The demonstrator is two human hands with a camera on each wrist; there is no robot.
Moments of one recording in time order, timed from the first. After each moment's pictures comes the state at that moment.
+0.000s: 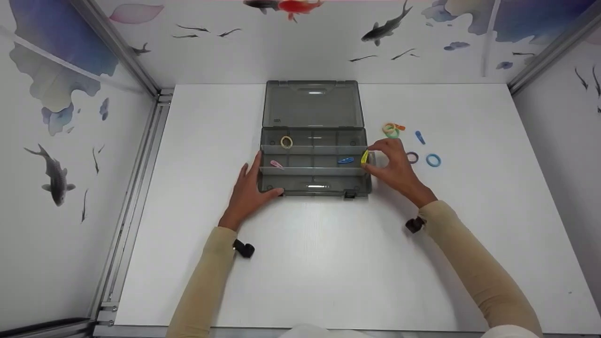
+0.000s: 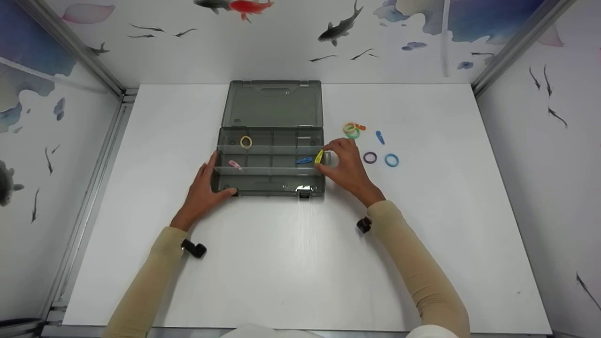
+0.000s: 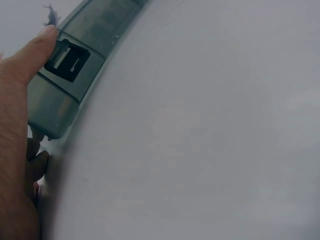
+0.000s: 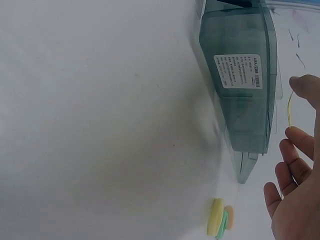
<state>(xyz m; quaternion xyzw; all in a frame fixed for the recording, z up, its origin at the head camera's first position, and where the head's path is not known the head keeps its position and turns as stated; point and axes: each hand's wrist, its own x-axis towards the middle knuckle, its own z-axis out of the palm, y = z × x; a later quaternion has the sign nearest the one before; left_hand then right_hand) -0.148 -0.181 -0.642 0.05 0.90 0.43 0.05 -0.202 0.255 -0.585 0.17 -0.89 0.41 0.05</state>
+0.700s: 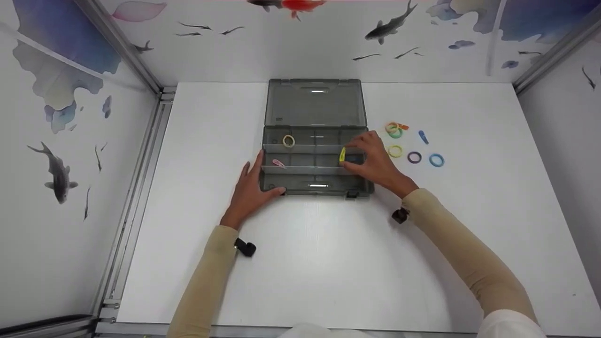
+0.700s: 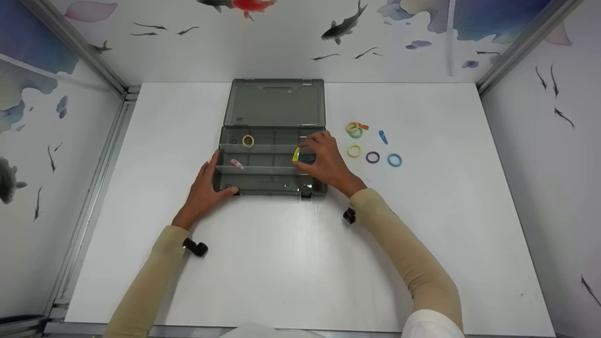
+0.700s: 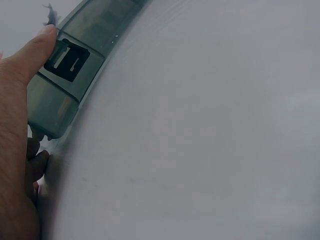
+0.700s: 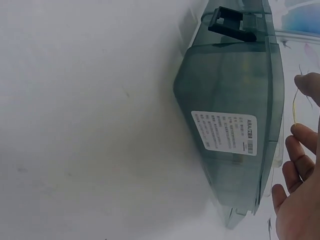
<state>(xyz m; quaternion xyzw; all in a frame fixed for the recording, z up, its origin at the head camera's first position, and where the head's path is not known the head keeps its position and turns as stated) -0.148 -0.181 -0.642 0.05 0.90 0.42 0.05 -0.224 0.208 -0.582 0.27 -0.88 0.38 0.04</state>
